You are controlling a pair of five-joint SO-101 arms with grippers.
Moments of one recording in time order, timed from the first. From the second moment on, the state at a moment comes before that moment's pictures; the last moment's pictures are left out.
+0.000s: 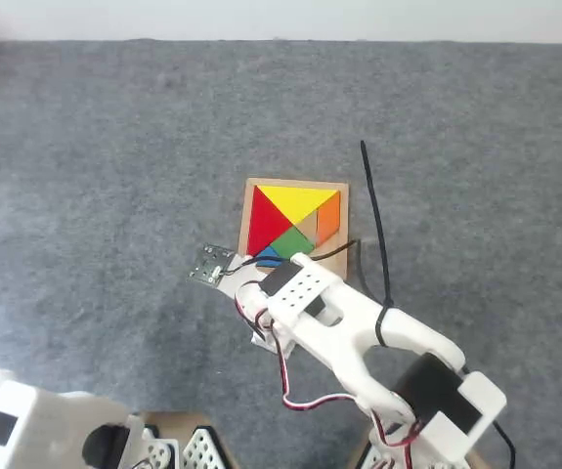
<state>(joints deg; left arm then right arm) -81.3 7.7 2.6 65.5 -21.5 -50.2 0.3 37.8 58.9 17.4</state>
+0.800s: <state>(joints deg) -81.3 7.7 2.6 65.5 -21.5 -53.9 3.3 30.1 60.4 2.2</state>
